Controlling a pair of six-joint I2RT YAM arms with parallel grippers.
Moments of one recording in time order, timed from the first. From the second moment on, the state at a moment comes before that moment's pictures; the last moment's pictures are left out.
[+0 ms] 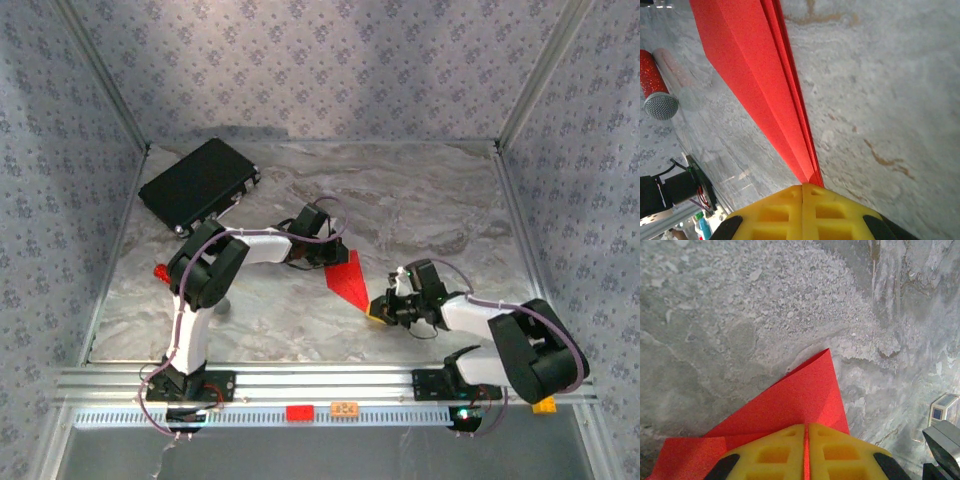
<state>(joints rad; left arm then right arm) -0.71 2.05 1.19 -0.02 0.48 -0.75 0.40 1.28 0.25 0.05 -0.69 0.79</state>
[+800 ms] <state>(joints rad) -0.71 2.06 1.19 -0.02 0.49 -0.75 0.40 1.29 0.29 -0.02 -0.67 0.79</state>
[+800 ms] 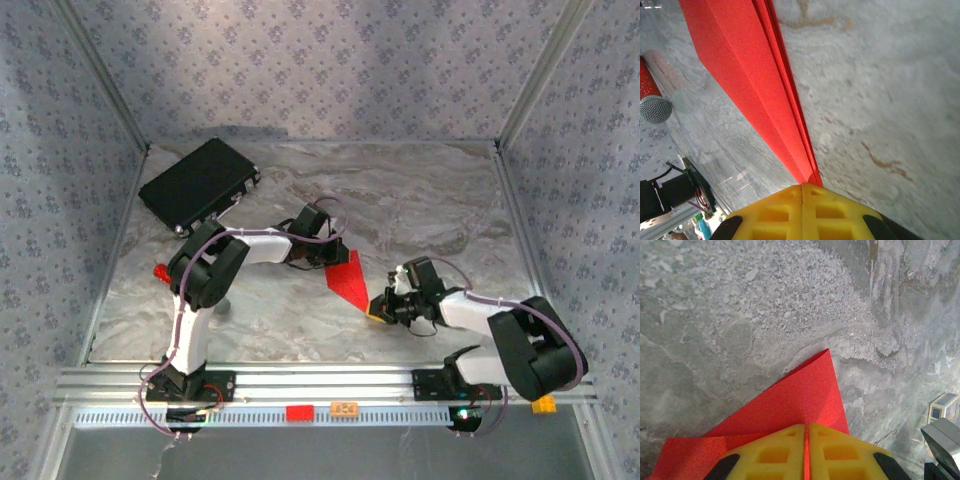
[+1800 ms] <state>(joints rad) -0.71 2.06 1.19 -0.01 0.49 -0.75 0.48 1.58 0.64 -0.01 -0.61 0.80</state>
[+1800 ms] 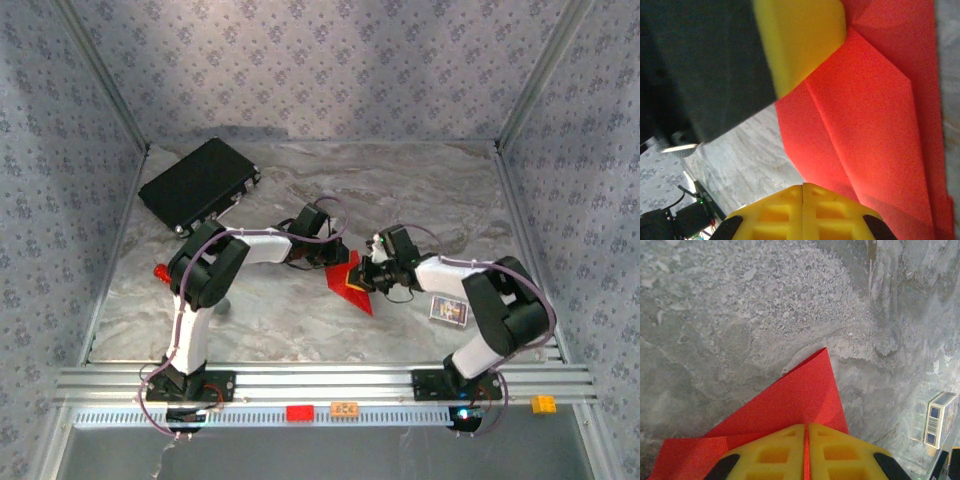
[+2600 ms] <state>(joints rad) -0.71 2.06 1.18 0.00 0.50 -0.75 0.45 1.51 0.43 0.11 -0.65 0.81</state>
